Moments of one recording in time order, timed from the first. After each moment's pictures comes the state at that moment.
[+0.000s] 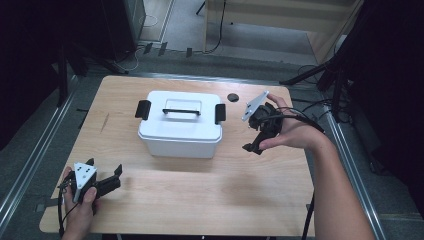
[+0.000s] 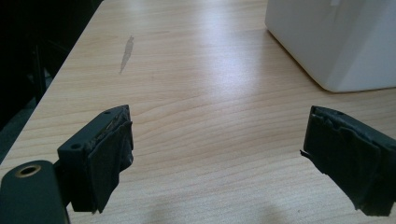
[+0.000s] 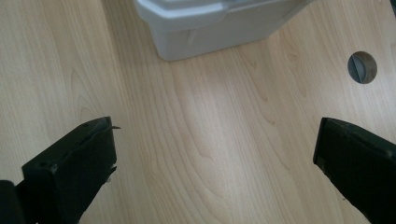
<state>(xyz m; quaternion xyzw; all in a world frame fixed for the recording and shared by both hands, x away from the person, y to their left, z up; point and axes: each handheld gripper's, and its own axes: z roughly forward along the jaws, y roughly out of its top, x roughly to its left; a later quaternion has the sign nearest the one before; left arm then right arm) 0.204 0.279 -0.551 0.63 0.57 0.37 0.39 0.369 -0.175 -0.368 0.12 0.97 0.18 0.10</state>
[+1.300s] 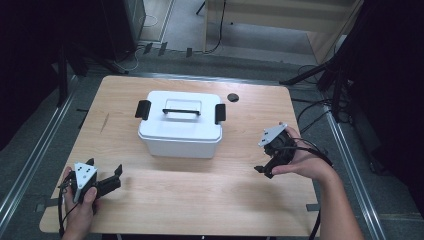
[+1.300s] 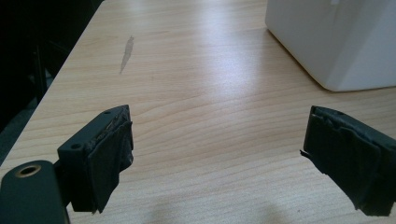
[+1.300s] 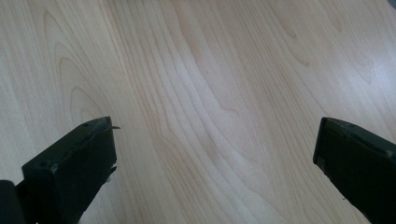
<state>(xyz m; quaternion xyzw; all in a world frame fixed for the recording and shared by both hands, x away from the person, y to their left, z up) 0.204 0.279 -0.551 0.63 0.57 0.37 0.38 0.336 -0.230 -0.439 0.17 0.96 0.20 0.12</state>
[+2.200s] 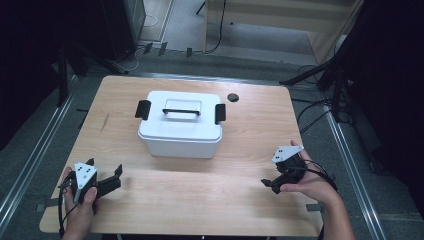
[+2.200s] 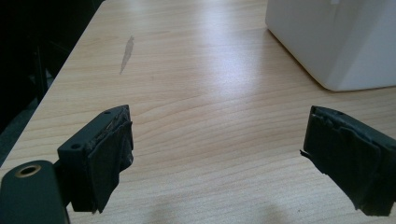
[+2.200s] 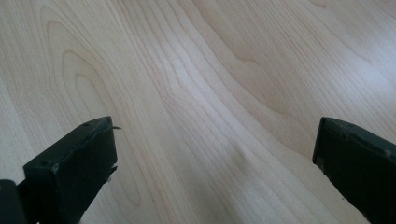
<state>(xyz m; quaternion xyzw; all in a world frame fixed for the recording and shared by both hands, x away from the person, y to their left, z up) 0.204 0.279 -0.551 0.63 0.56 0.37 0.38 0.306 -0.273 -0.487 0.23 0.93 0.26 0.13</state>
